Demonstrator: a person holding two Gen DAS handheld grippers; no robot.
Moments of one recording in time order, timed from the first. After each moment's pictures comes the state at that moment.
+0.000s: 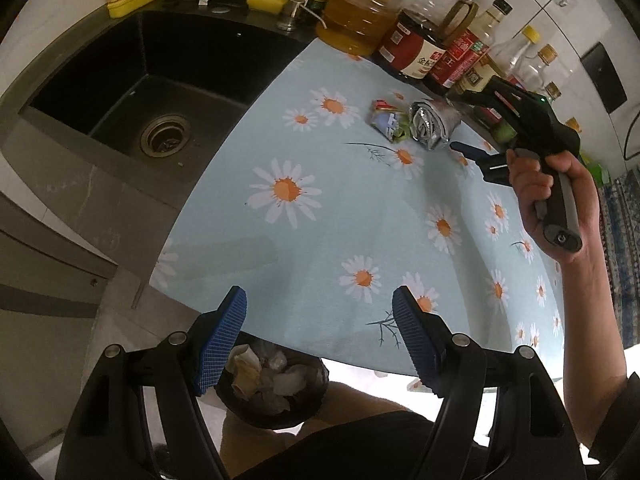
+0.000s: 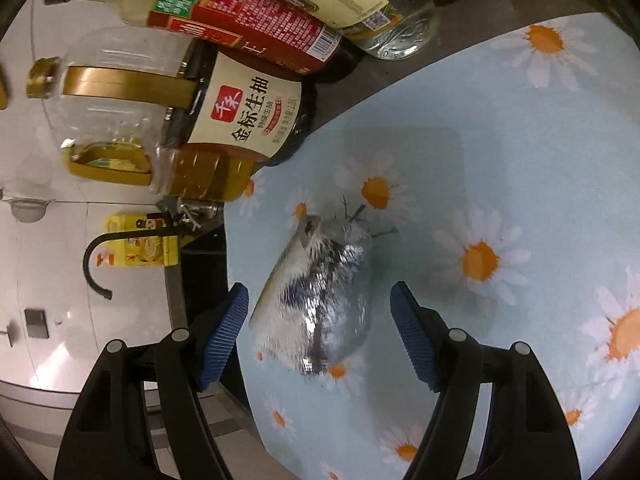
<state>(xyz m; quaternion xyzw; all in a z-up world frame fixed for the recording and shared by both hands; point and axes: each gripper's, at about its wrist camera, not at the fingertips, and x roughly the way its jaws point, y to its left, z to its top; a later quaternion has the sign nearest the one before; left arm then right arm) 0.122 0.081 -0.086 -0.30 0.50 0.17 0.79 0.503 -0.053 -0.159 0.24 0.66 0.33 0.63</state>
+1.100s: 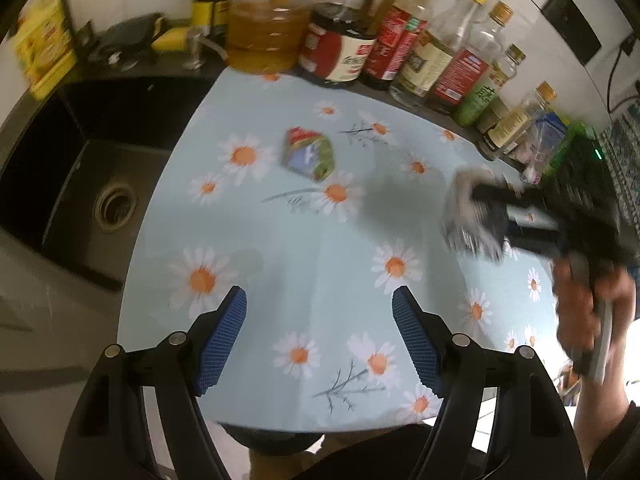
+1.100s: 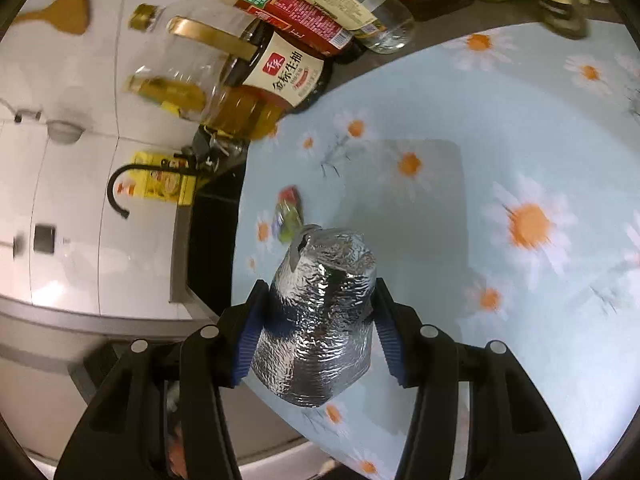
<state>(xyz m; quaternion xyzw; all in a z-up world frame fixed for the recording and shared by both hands) 0.227 0.060 -0.063 -0.21 0.53 0.10 0.82 0.426 -0.160 -0.115 0.18 0.63 0.41 0.63</state>
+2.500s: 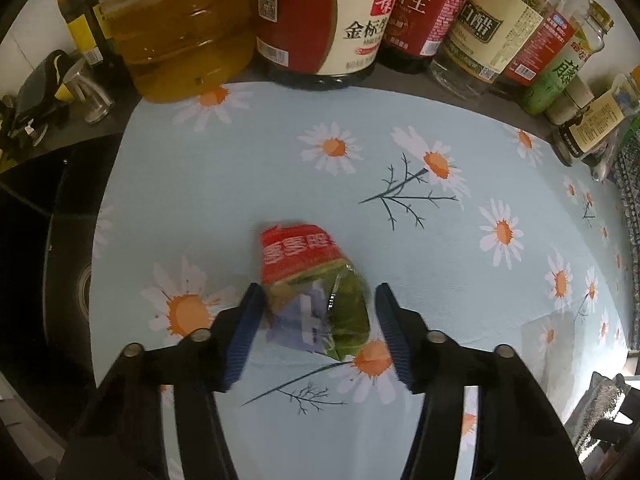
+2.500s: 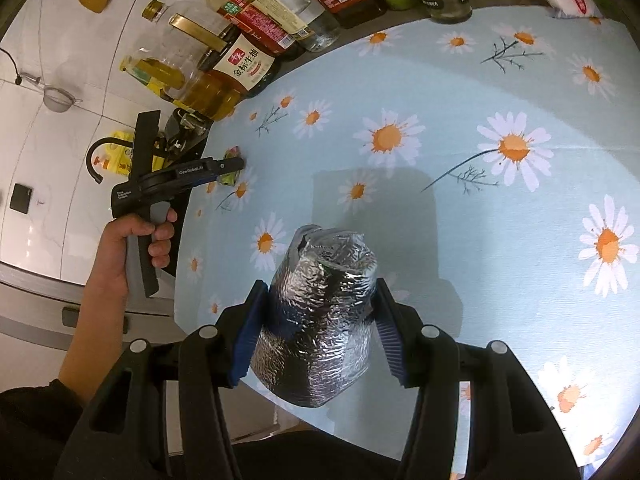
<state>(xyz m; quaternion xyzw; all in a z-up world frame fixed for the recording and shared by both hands) 0.399 0.096 -0.152 -0.13 0.60 0.09 0.78 0.374 -0.252 -0.117 0.13 0.61 0.37 0.69</state>
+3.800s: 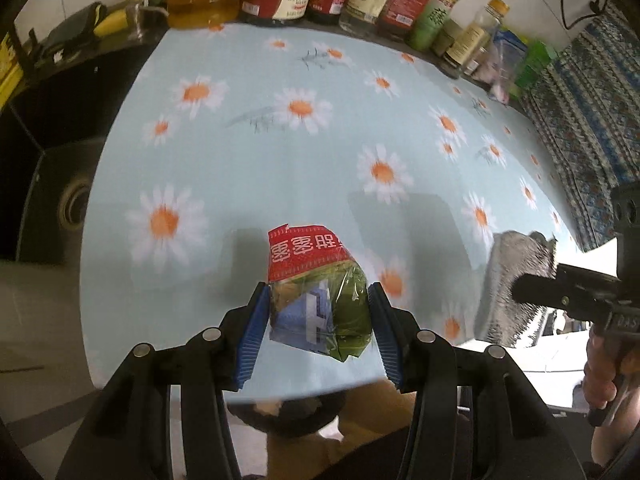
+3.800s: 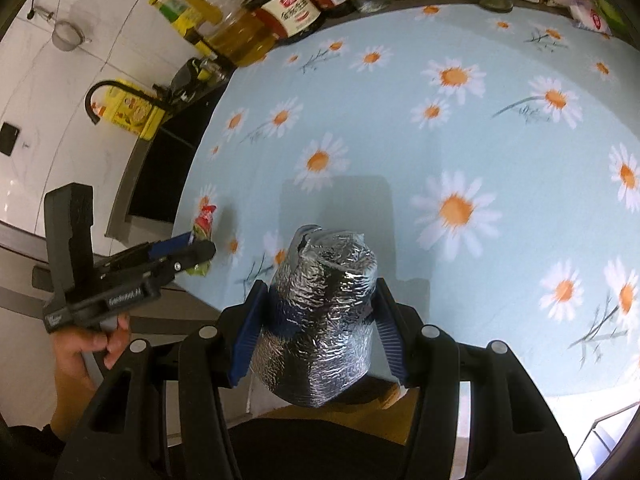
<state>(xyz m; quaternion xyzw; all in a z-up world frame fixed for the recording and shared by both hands) 0.181 0.037 -0.120 -0.16 0.57 0.00 0.81 0.265 -0.199 -0.116 0.05 0.61 0.37 0.70</state>
